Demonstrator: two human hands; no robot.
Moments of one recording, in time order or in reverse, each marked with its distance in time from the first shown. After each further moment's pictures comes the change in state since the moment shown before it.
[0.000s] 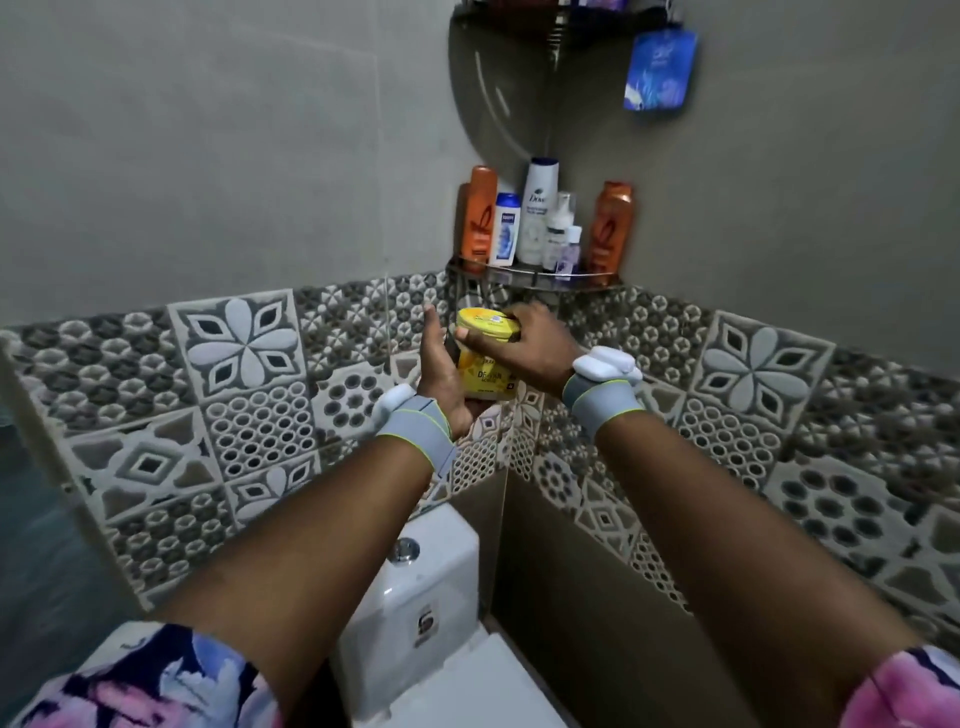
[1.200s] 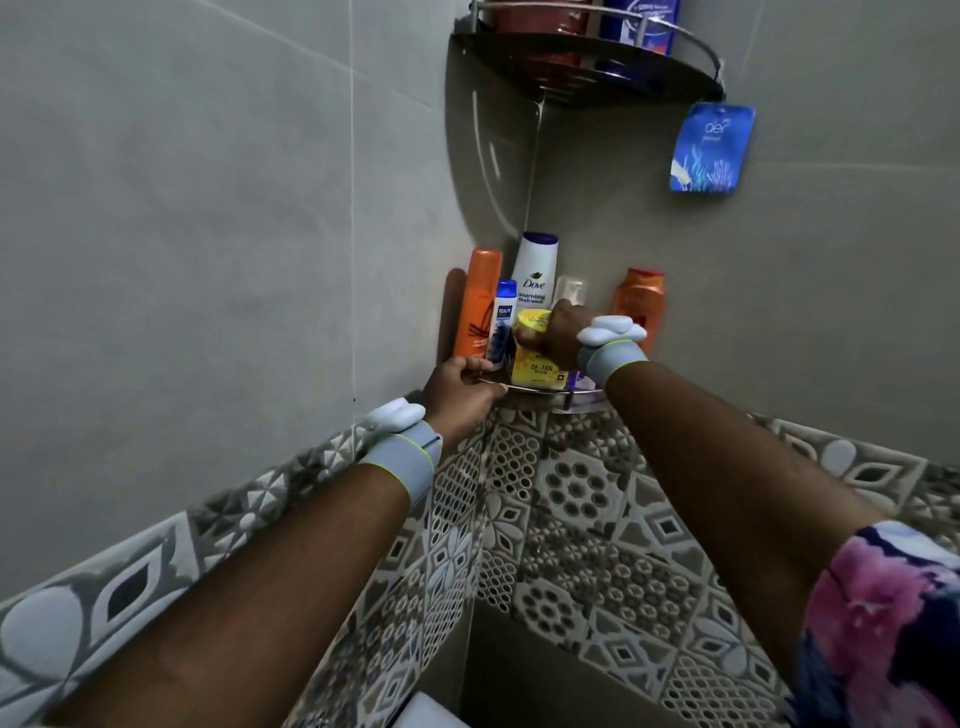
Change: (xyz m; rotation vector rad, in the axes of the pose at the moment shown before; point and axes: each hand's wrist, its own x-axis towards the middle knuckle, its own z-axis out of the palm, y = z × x) left_hand 0.273 0.113 -0.026 0.859 -0.177 0.295; right_hand 0.296 0.091 0.014 -0.628 0.103 0.602
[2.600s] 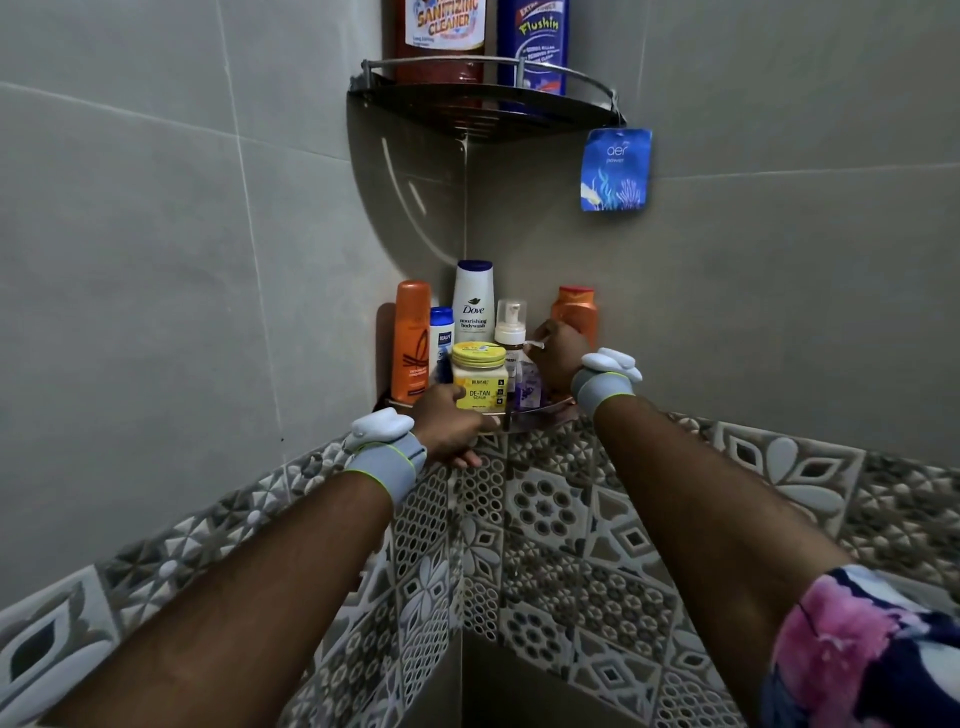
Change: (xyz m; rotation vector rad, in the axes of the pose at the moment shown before) left_hand -0.012 0.040 0.052 0.237 -0.223 -0.110; right_hand 0.012 0.081 0.001 0.423 0.140 -0.001
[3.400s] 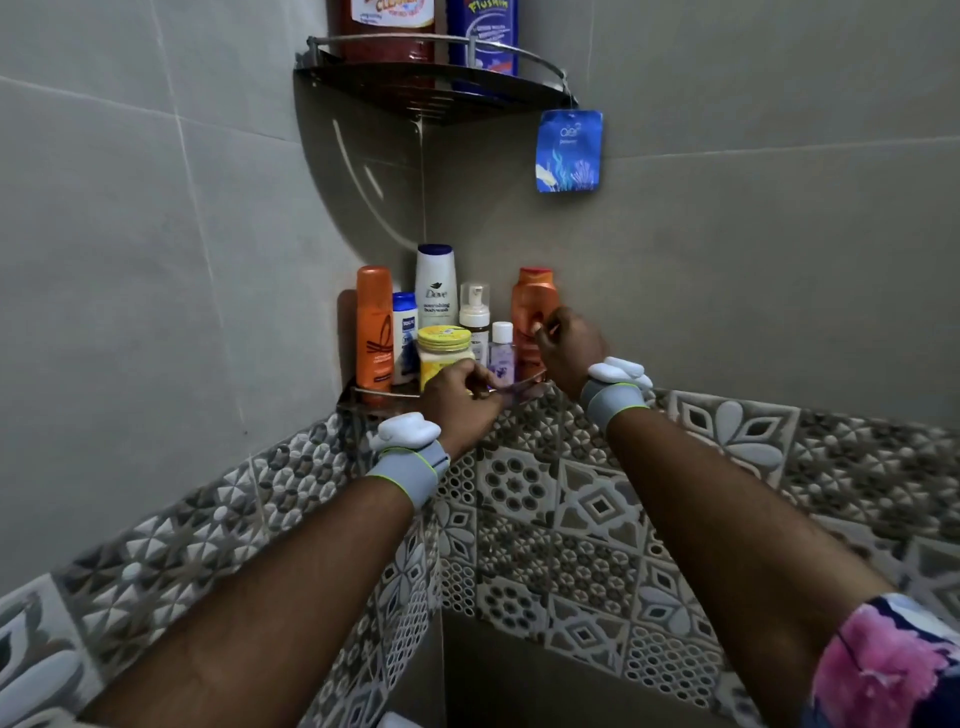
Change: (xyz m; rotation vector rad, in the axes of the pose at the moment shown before) left_hand -0.016 0.006 0.045 0.039 0.194 0.375; right_hand -0.060 0.021 -0.038 -0.032 0.242 0.004
